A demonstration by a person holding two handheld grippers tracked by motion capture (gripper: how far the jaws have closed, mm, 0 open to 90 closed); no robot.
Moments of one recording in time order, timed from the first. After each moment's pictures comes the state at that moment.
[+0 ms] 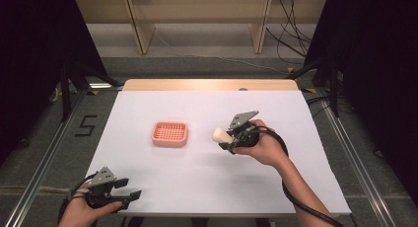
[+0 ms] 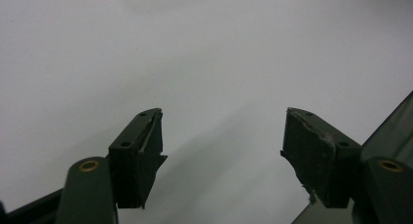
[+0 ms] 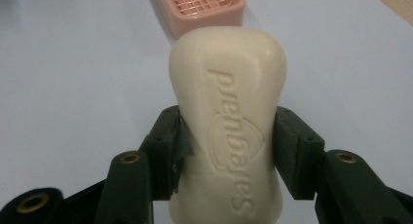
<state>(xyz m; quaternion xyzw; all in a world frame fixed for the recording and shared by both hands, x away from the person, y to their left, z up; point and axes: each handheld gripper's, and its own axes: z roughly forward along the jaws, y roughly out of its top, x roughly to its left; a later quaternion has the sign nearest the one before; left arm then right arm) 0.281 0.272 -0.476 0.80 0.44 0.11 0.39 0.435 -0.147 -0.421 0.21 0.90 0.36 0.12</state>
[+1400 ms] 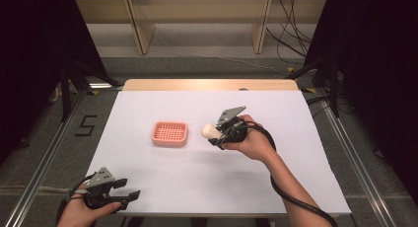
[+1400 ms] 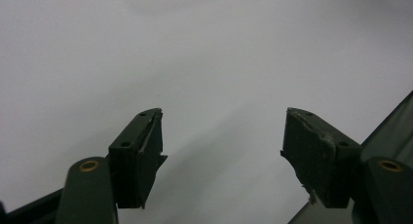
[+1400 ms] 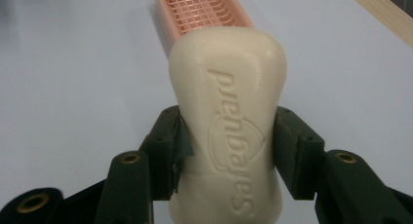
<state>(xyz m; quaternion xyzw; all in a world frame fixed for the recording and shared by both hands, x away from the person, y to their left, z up) 0.278 0.275 -0.473 0.80 0.43 0.11 0.39 0.446 -0.116 -0.415 0.20 0.90 0.36 0.11</state>
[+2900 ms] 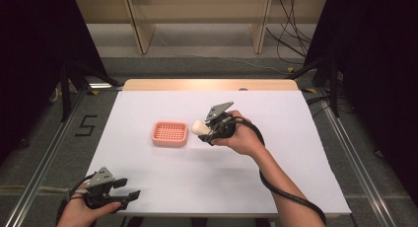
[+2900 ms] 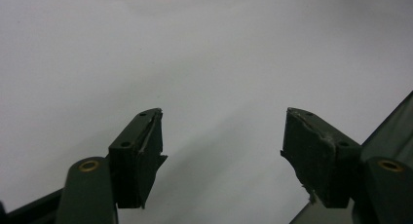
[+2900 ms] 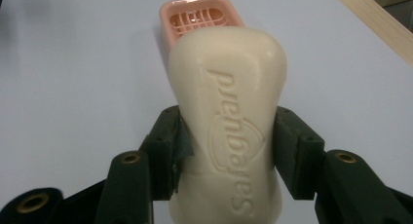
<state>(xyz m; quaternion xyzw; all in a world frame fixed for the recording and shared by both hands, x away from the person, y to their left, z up) 0.280 0.275 -0.474 0.81 0.43 0.11 0.39 0.458 -0.086 -0.411 0.18 0.90 0.37 0.12</state>
